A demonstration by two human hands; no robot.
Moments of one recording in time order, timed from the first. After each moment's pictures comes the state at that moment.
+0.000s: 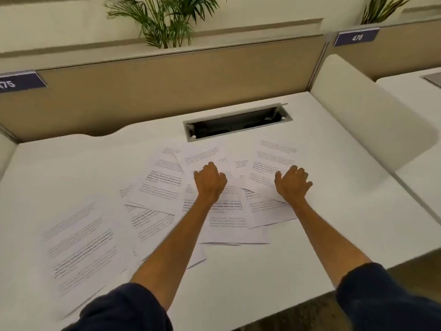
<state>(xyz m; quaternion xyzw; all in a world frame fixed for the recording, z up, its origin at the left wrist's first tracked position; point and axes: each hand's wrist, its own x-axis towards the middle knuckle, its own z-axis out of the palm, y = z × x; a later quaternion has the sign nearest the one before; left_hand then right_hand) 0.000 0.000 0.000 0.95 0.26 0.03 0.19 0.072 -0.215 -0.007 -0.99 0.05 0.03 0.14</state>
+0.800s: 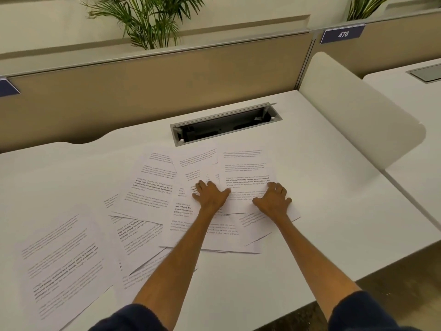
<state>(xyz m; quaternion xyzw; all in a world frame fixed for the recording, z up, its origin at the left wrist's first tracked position) 0.013 -0.030 -0.036 0.89 0.31 -0.13 0.30 0.051 -0.209 -0.041 -0.96 0.04 0.16 0.21</state>
